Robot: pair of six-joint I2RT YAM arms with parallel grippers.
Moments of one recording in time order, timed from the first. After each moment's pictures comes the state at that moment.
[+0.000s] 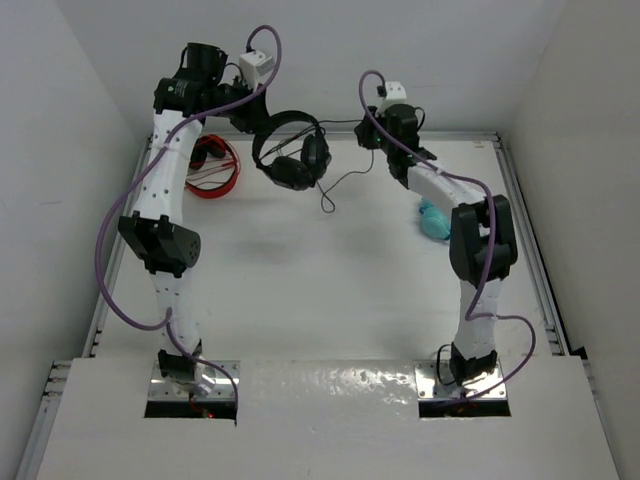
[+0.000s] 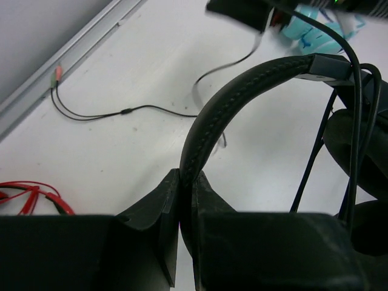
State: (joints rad) left arm -0.14 2.11 2.55 -1.16 0.66 0.34; right arm 0.29 2.03 1.61 0.20 -0.04 0.20
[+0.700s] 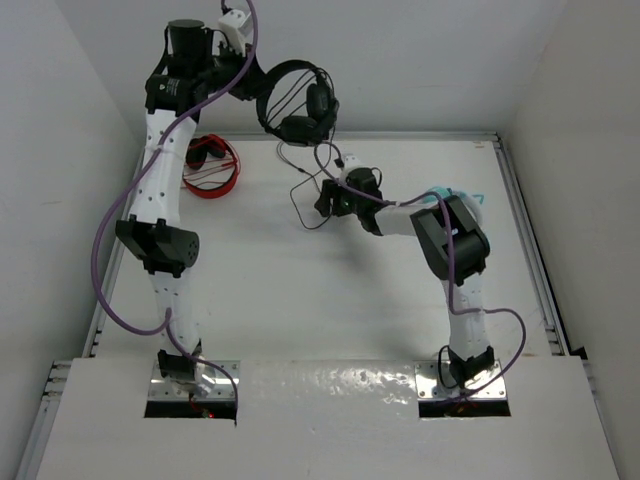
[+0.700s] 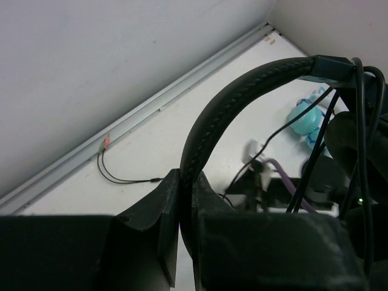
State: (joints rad) left arm -0.13 2.11 2.61 -0.85 0.64 0.06; right arm 0.47 2.23 1.34 0.44 -0.13 0.31
